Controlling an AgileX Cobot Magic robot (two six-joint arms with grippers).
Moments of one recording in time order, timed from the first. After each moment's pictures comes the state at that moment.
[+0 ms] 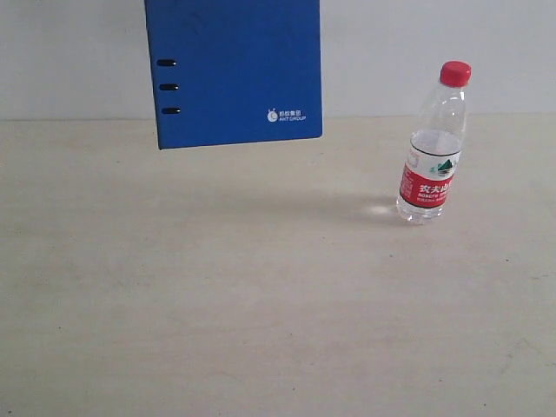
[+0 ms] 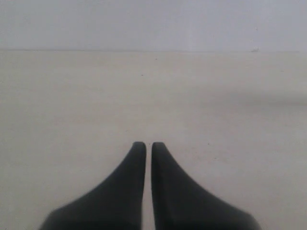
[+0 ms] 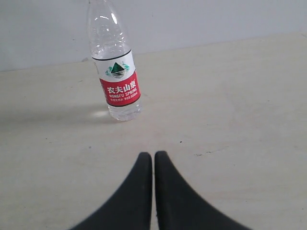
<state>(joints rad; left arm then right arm) 0.04 0.04 0.00 -0.35 0.33 0.34 0.07 0.00 0.00 -0.02 0.33 0.14</state>
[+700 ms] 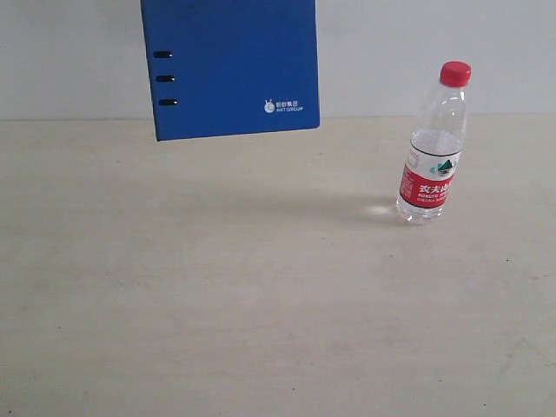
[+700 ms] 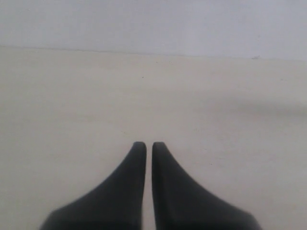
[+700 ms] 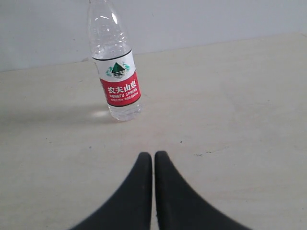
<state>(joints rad) 0.04 0.04 0.00 -0.34 0.32 0.26 0.07 0.00 0.00 -0.02 0.33 0.14</state>
